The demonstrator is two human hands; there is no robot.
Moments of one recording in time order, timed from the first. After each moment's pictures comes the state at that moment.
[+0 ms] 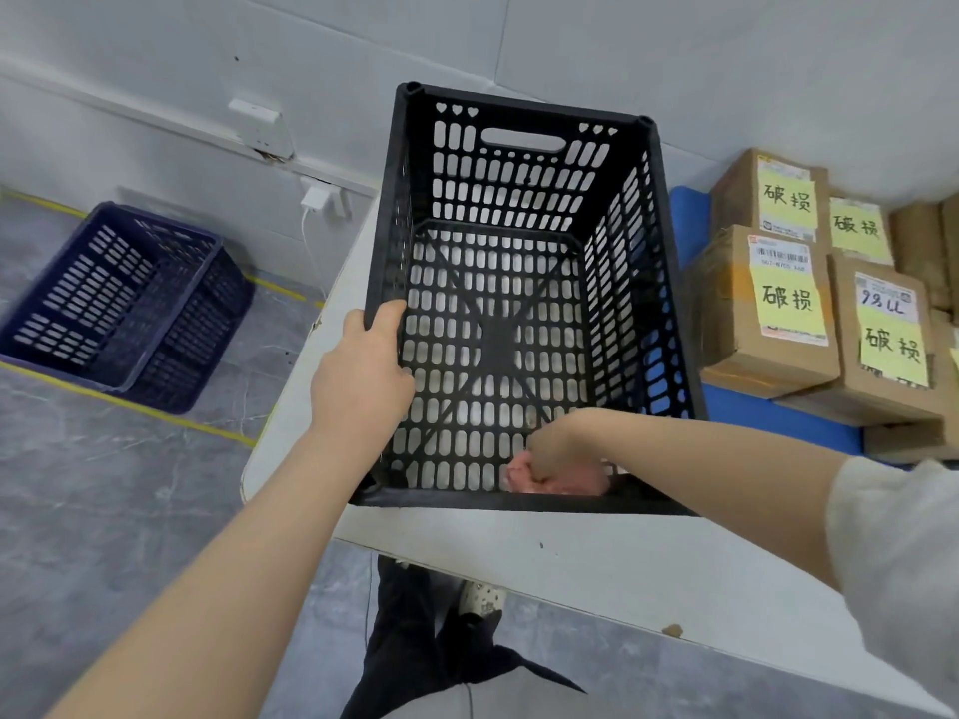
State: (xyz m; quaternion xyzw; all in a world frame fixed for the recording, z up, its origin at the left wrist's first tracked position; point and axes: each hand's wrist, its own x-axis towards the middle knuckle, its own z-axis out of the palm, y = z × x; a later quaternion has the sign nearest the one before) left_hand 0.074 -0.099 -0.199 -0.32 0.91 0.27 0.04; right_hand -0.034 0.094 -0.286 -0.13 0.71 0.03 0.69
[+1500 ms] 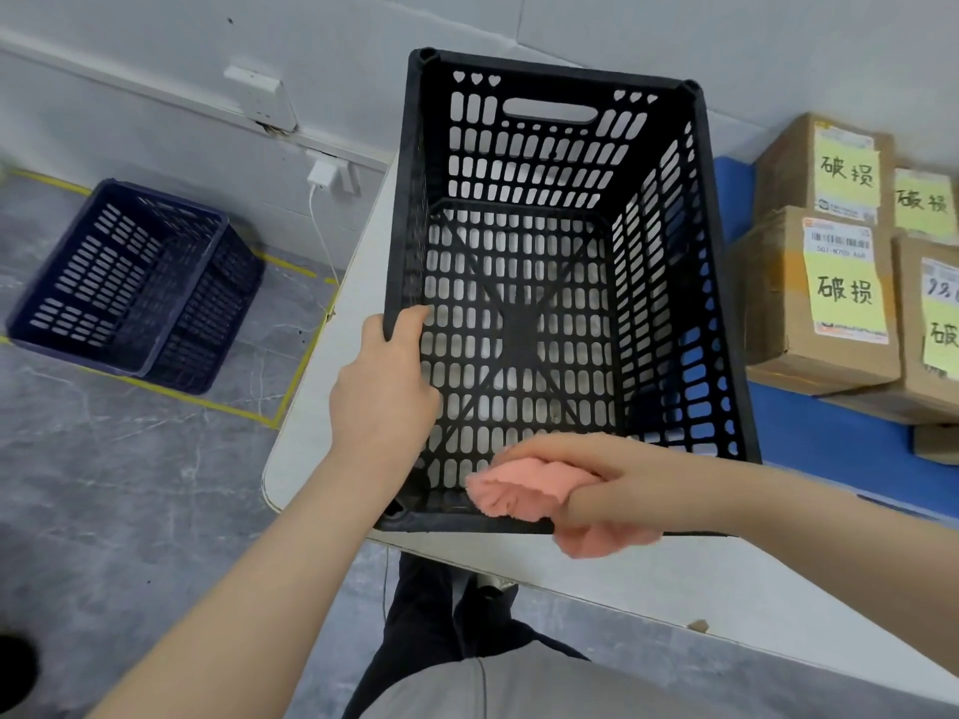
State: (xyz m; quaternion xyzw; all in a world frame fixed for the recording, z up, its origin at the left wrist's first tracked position) left_hand 0.072 -0.100 -0.199 -0.33 0.90 0.28 0.05; right_hand 0.001 0.097 -0.152 -0.29 0.65 -0.28 0.65
